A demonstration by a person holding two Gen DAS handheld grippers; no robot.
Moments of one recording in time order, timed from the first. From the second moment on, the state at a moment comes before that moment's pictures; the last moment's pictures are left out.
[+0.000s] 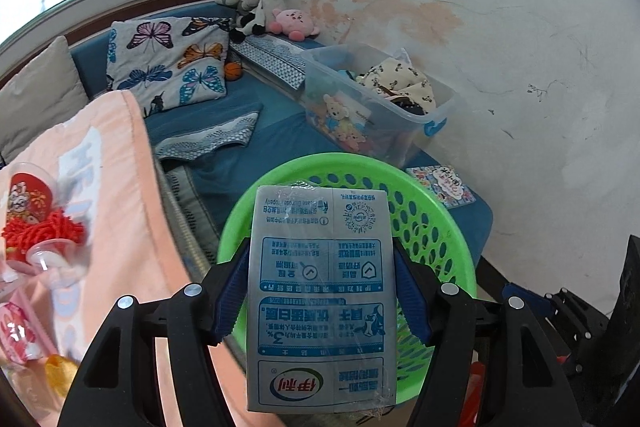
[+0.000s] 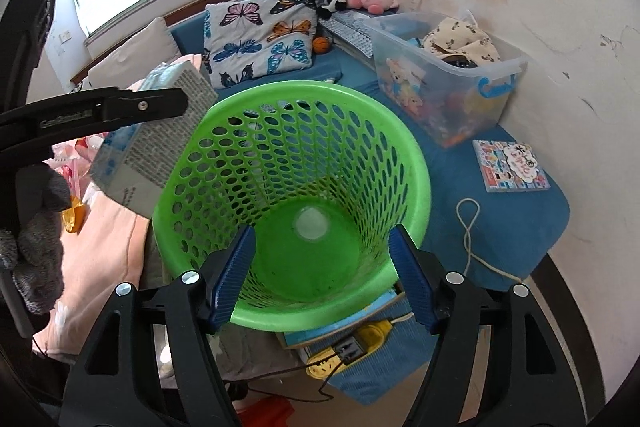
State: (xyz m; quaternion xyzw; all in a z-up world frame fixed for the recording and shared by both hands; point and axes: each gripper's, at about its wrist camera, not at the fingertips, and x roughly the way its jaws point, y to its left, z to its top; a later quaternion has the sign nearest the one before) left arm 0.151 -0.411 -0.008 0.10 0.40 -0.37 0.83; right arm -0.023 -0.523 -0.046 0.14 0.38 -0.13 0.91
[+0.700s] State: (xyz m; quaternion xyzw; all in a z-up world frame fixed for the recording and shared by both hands) left arm 0.133 -0.332 0.016 0.08 0.36 -0.35 0.86; right arm -0.019 -0.486 -0.027 0.12 0.36 -0.10 0.92
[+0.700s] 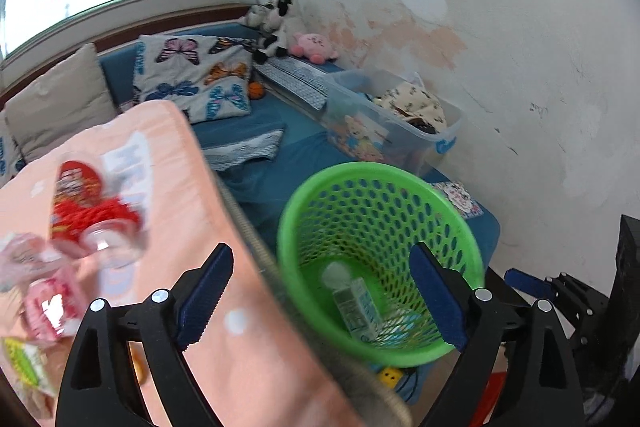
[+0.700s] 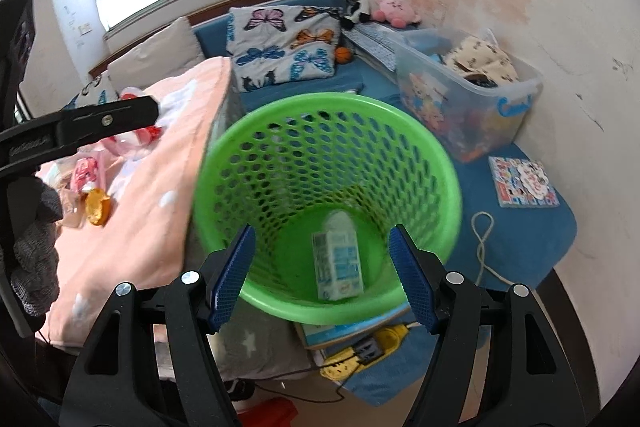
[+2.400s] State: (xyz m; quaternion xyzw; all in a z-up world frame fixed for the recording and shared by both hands) left arm 0.167 0.000 -0.064 0.01 0.44 -0.11 0.89; right arm 0.100 -0.259 -0.011 -0.02 0.38 0.12 0.92
